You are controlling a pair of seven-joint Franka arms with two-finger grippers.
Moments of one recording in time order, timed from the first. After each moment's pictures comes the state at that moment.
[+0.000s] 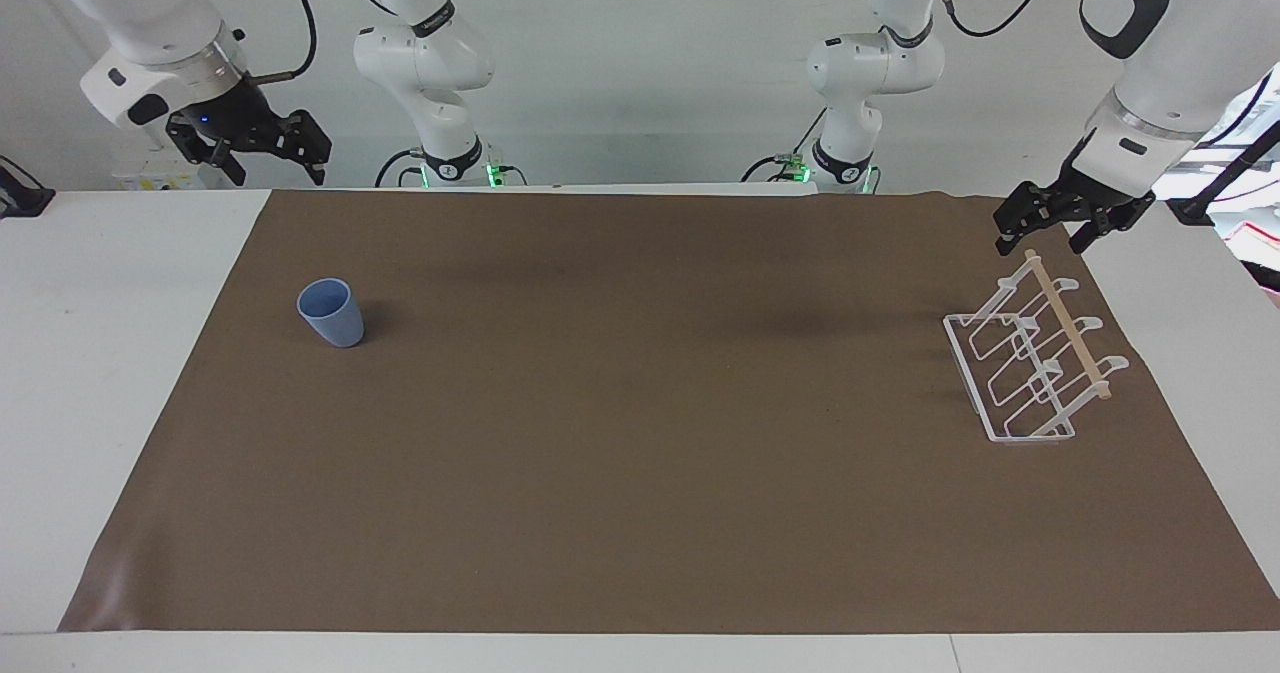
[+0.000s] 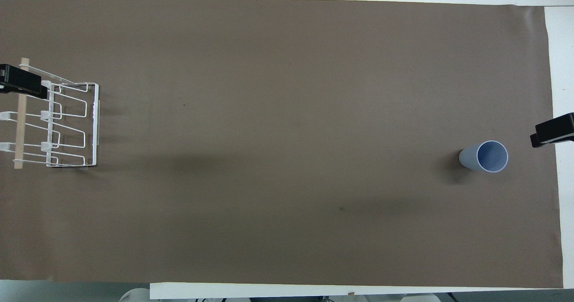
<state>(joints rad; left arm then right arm) -0.04 0.01 -0.03 -1.58 0.00 1.57 0.01 -0.10 -0.12 0.00 -1.72 -0.04 1.49 -0.12</state>
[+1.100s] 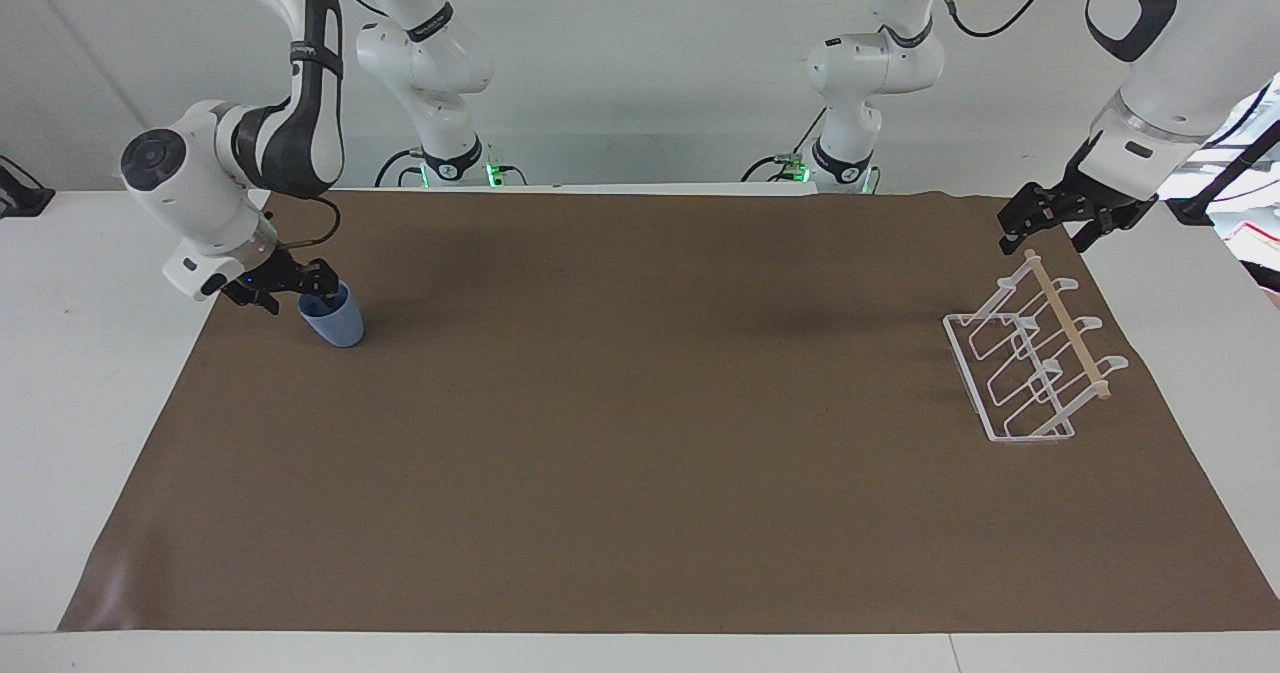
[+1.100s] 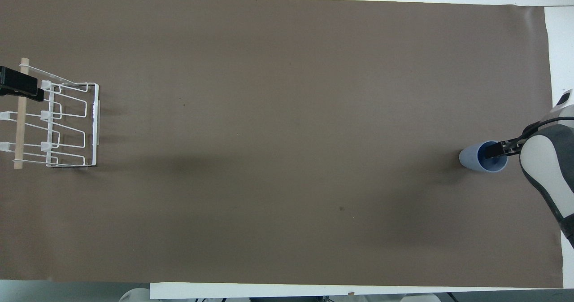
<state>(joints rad) -0.03 0.01 -0.02 -1.58 0.00 1.56 0.01 -0.25 0.00 -0.02 -2.20 -0.04 2.05 -0.41</state>
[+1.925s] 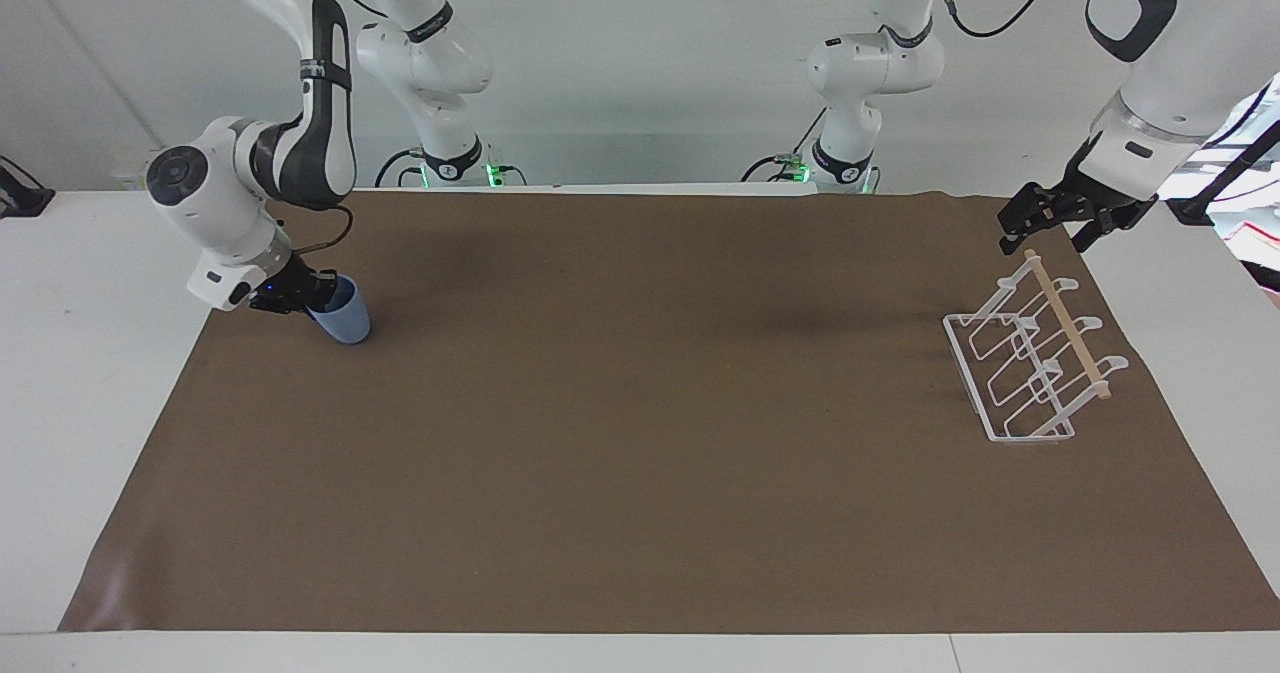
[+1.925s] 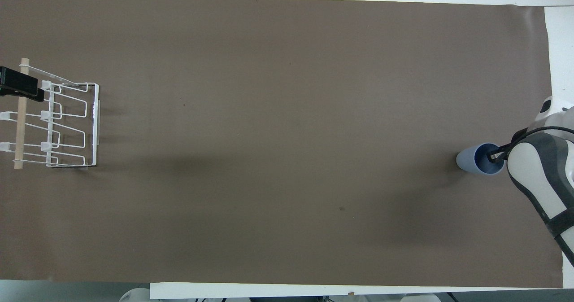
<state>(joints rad) -0.03 0.01 -0.02 -1.58 0.00 1.56 0.01 -0.25 0.01 -0.02 -2.26 -0.04 2.12 -0.53</state>
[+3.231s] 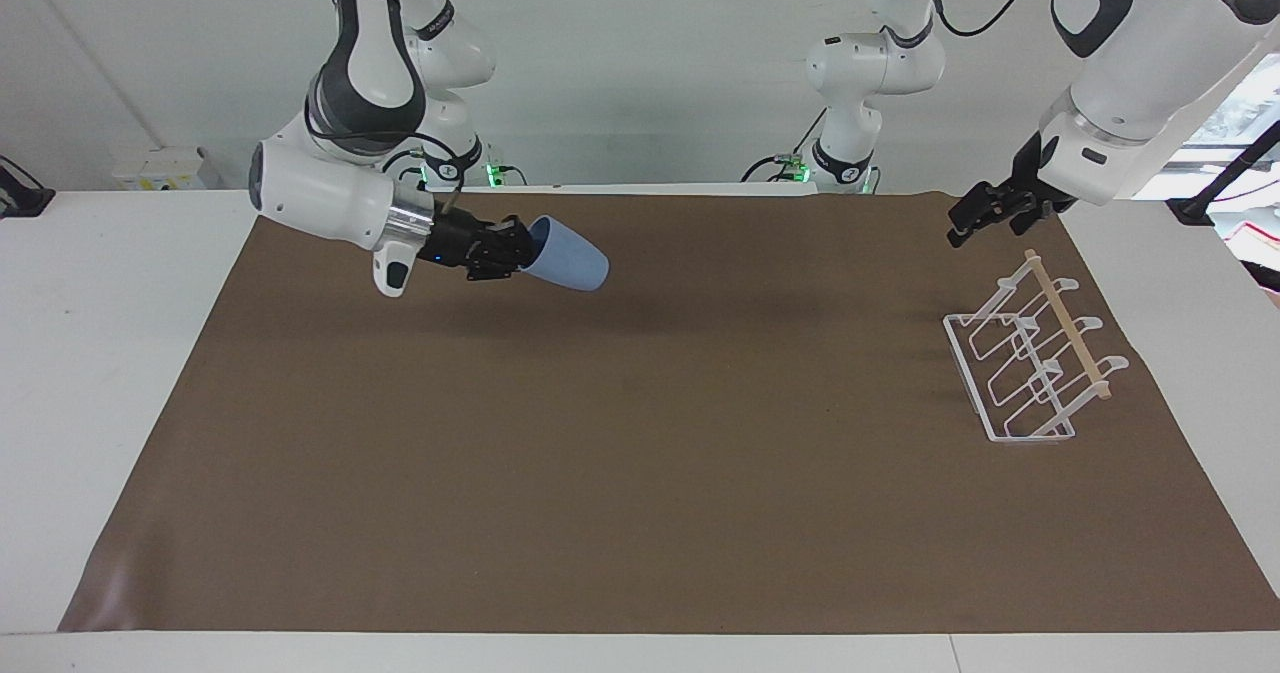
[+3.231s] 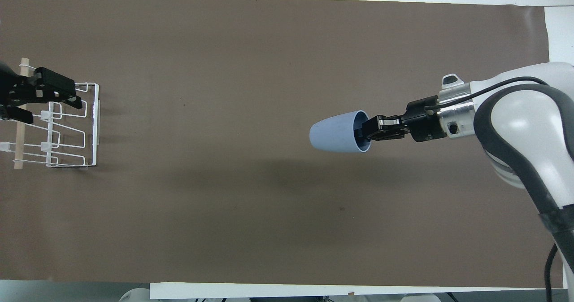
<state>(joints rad) -0.13 0.01 -0.04 -1.59 -0.14 1.48 -0.47 0.14 0.00 0.02 -2.07 1.01 1.83 -0.23</state>
